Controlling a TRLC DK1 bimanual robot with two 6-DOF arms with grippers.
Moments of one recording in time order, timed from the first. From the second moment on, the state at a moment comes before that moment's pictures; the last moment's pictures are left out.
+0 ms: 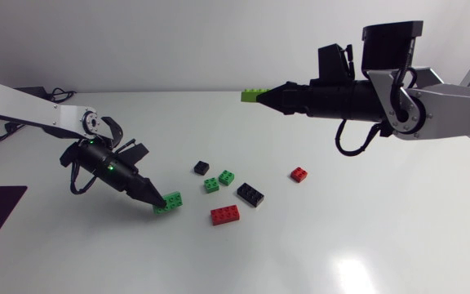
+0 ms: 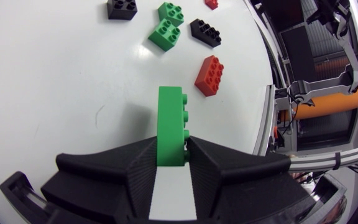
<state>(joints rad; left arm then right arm) -0.02 1.99 1.22 -0.97 0.73 0.74 0.29 1.48 1.03 0.19 -0.62 0.22</state>
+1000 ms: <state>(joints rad) 0.09 2.15 1.28 -1.00 0.92 0.77 0.28 1.53 1.03 0.19 -0.64 0.22</state>
